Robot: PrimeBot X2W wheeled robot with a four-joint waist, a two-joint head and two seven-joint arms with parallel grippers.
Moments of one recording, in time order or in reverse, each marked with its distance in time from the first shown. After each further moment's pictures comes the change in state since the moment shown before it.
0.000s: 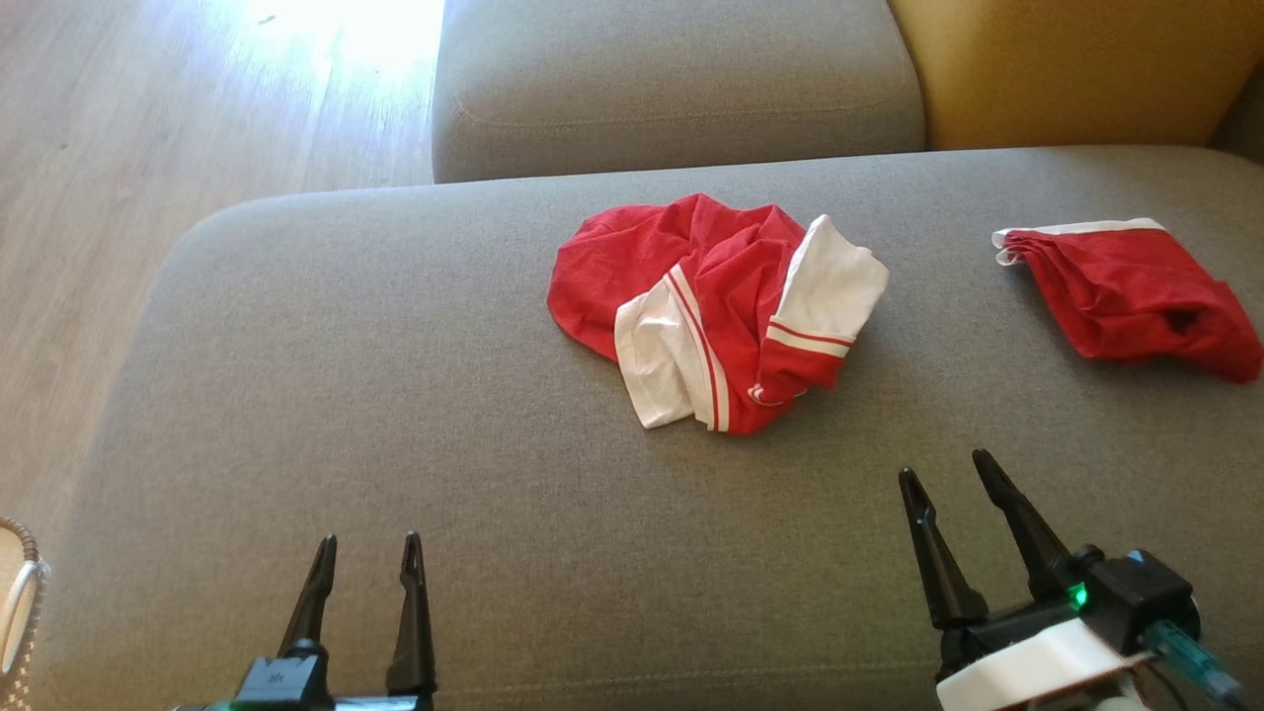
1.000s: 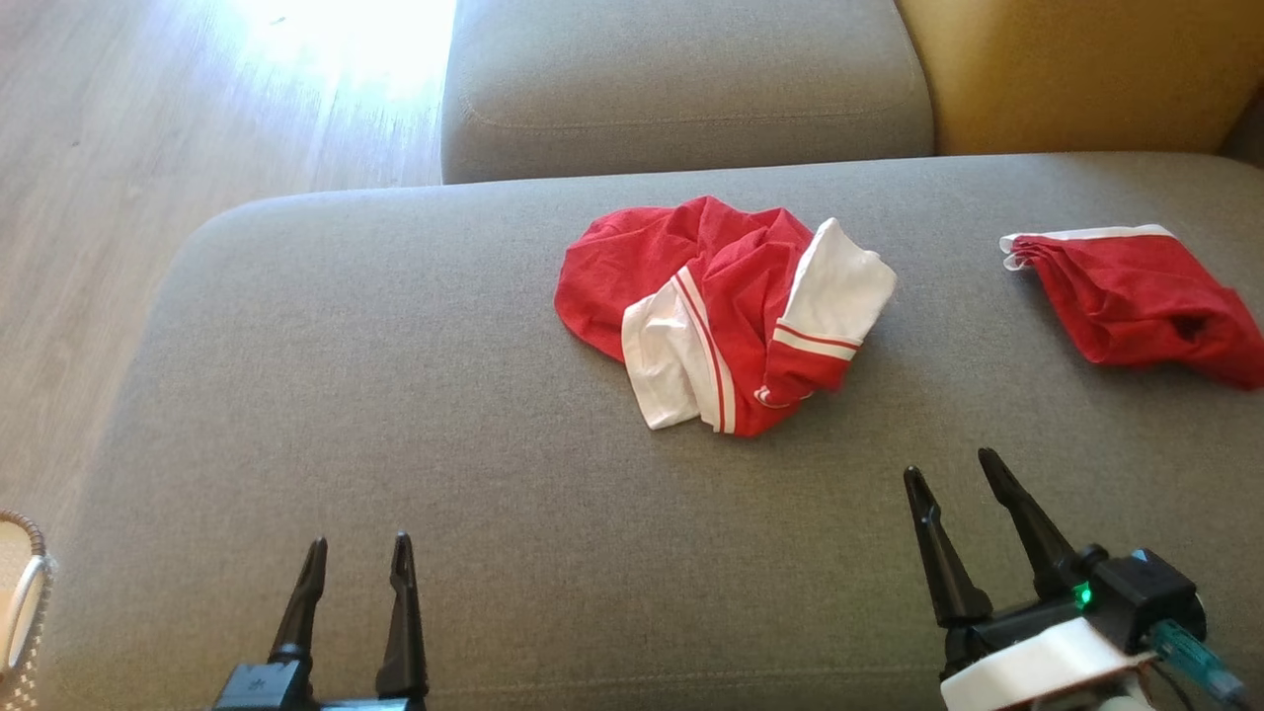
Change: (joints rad) left arm 0.019 0.000 0.017 -0.022 -0.029 -0.020 0.000; right arm 0.000 -0.001 -0.009 -0.002 -0.009 0.000 0.000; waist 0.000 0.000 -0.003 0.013
